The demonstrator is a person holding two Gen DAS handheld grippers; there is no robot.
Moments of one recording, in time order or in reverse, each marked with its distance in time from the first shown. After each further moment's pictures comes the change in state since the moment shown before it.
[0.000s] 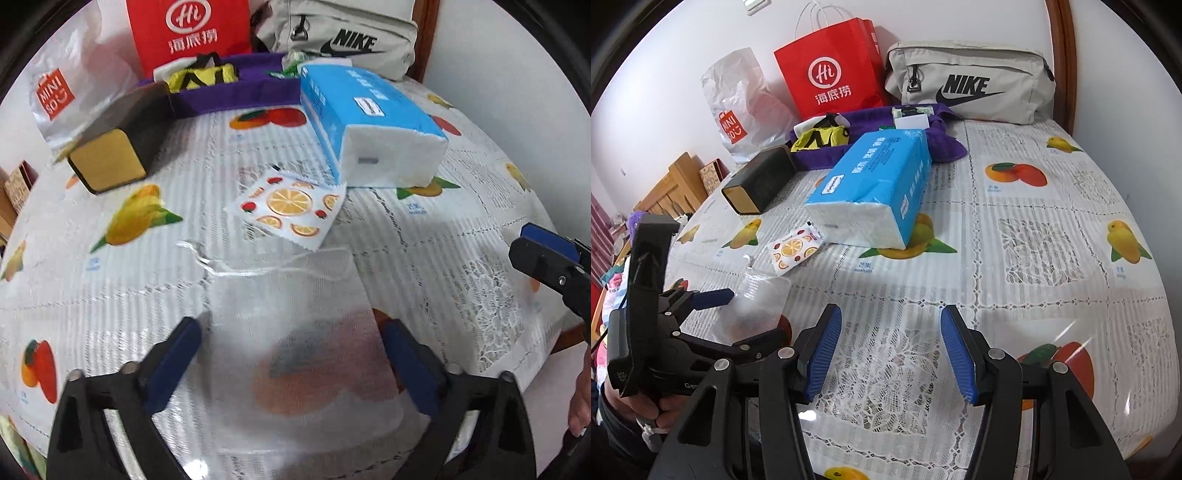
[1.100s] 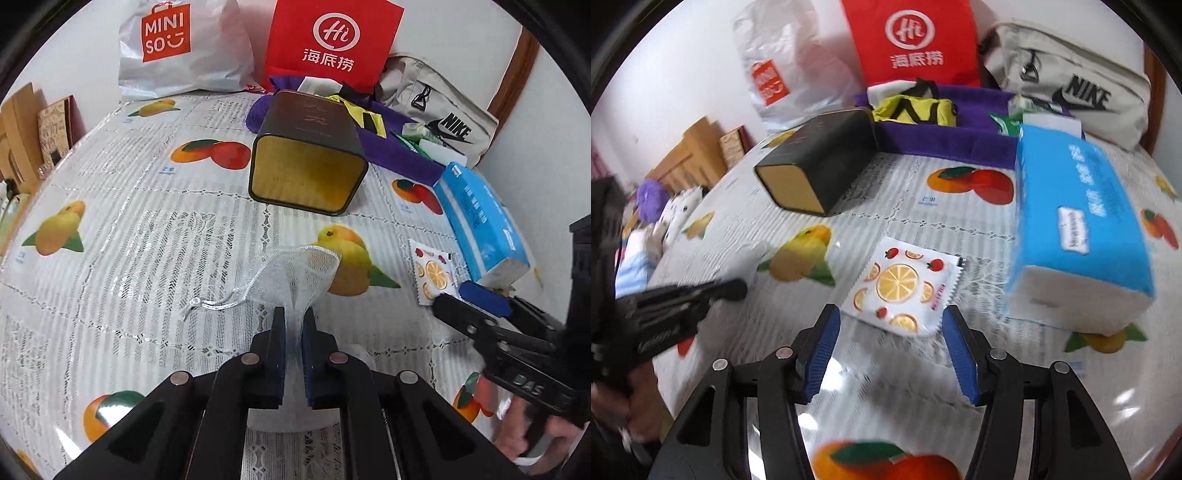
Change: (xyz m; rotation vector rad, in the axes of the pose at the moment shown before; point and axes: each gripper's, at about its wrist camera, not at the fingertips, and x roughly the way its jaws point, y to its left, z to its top) left arm -0.001 0.172 0.008 -0.268 -0.089 -0.089; right arm 0.116 0.134 0.051 -0.067 0.042 0.031
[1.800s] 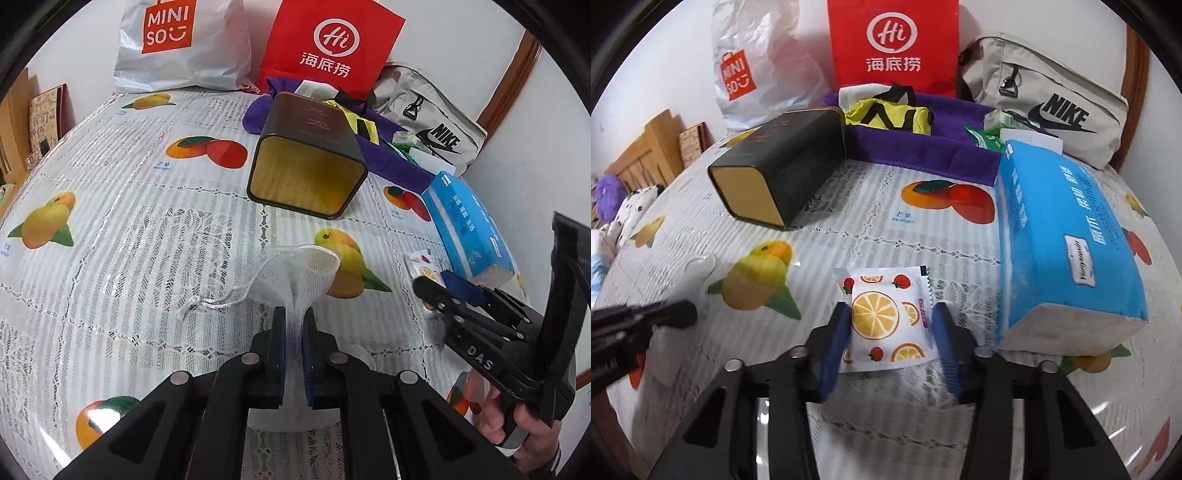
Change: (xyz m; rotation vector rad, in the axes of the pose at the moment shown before) left arm -0.002 0.013 -0.002 -0.027 -0.009 -0.077; right arm 0.012 0.008 0.005 -0.078 -0.018 -0.166
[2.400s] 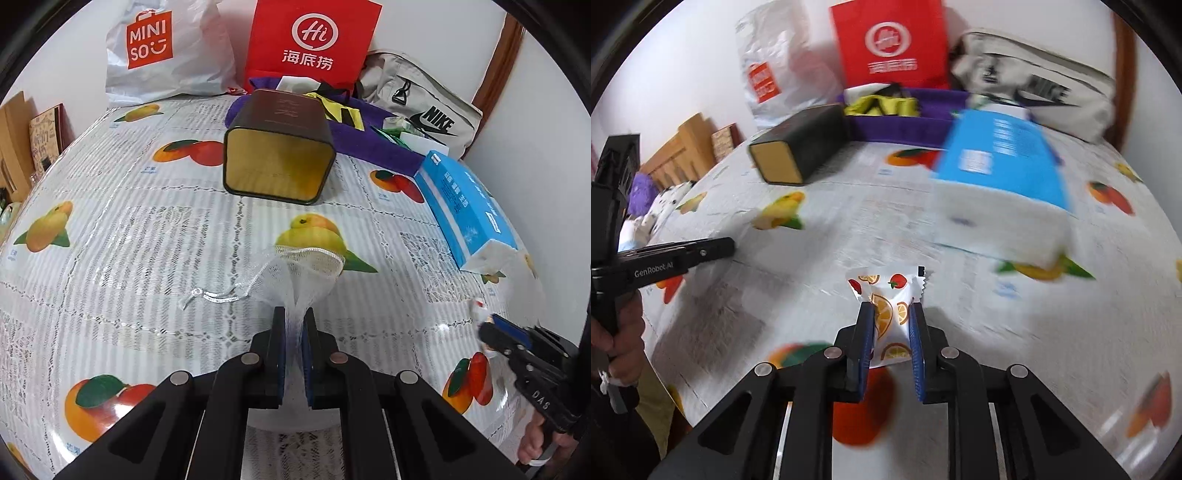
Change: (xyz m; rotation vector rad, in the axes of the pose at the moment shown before) left arm 0.000 -0.028 -0.010 0.065 -0.005 0.056; right arm -0.059 -0.058 -0.060 0.037 0.001 0.069
